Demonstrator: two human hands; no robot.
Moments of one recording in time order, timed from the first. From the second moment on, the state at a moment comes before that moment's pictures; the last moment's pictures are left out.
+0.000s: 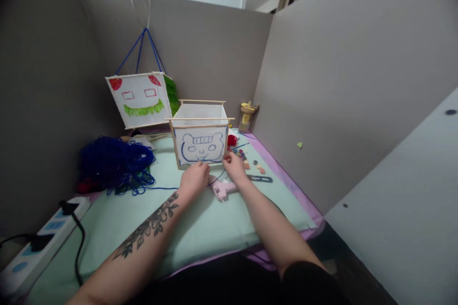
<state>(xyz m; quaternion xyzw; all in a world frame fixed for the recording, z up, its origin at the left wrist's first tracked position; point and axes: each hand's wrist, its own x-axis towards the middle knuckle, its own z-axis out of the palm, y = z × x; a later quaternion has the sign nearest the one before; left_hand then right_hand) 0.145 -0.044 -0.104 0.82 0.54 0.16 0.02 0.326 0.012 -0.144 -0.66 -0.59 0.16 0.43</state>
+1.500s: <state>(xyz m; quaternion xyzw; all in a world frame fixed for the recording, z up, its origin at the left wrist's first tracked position) 0.110 -0.029 -0.086 0.83 0.55 -0.06 0.10 0.310 -0.009 -0.118 -0.62 -0.76 0.06 0.18</state>
